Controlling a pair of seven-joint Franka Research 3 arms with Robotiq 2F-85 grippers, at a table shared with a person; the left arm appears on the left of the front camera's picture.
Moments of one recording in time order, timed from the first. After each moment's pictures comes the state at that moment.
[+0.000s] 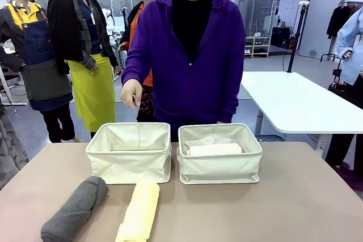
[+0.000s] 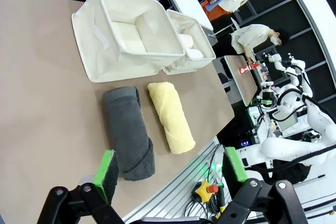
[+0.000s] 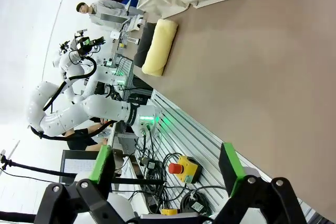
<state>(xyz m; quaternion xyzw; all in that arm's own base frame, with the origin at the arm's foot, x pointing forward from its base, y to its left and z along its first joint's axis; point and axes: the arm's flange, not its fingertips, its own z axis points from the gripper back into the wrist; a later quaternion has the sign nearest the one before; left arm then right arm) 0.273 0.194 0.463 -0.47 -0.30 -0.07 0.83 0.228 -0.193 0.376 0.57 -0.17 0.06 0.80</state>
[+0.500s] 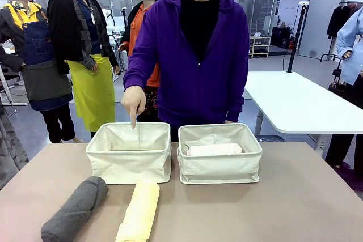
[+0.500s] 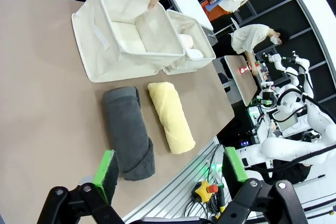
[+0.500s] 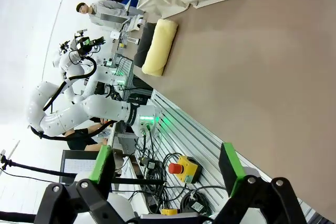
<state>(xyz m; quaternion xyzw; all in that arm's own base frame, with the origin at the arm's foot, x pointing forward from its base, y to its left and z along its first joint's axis) 0.273 0.194 0.463 -0.47 -0.30 -0.07 0.83 0.228 -0.193 0.376 0.57 -0.17 0.06 0.80</state>
